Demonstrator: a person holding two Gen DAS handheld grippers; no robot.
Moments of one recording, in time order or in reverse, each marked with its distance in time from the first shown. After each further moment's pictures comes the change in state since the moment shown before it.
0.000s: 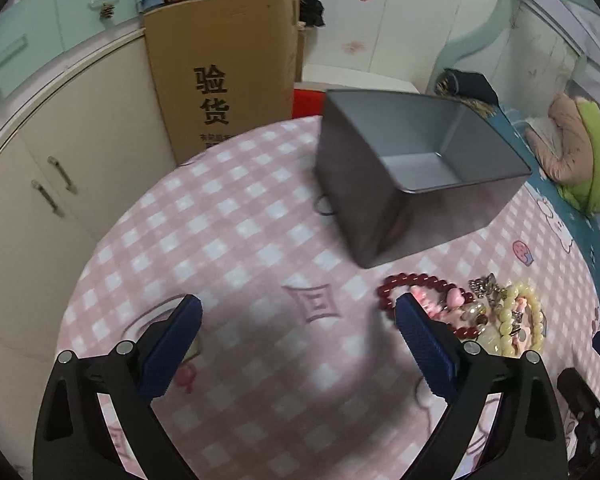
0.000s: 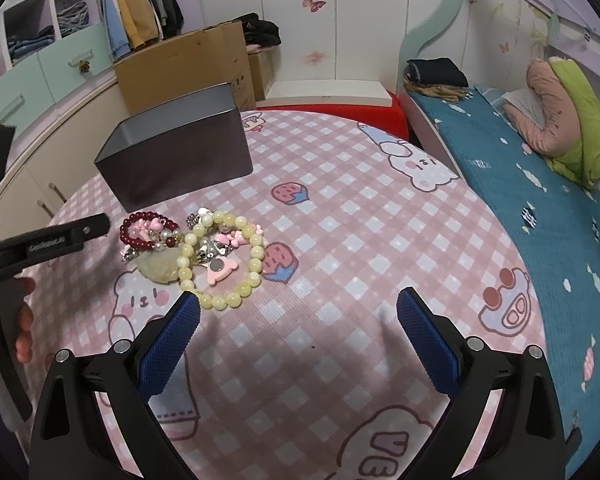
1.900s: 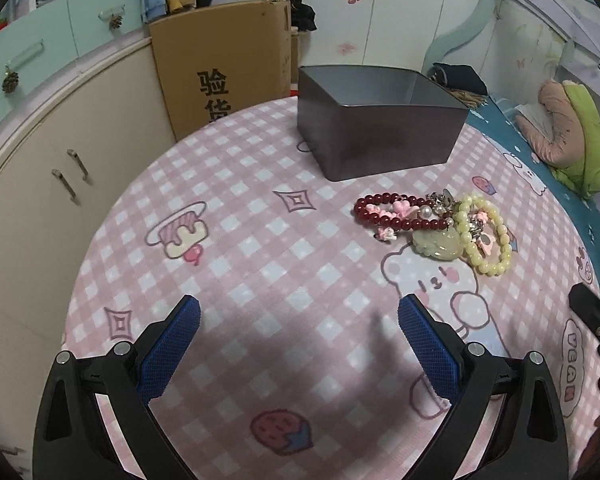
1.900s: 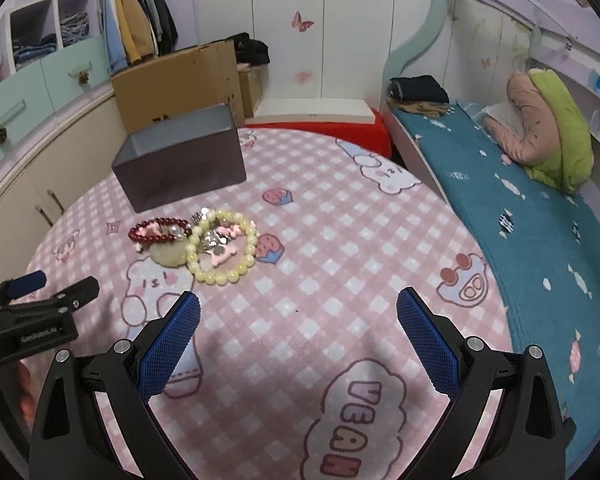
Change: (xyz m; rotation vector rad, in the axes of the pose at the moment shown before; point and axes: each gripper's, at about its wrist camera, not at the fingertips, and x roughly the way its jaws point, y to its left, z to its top) left arm -0.059 -0.014 -0.074 0.022 -0.030 0.012; right arm -0.045 -0.004 -0.021 0.009 -0.068 -0.052
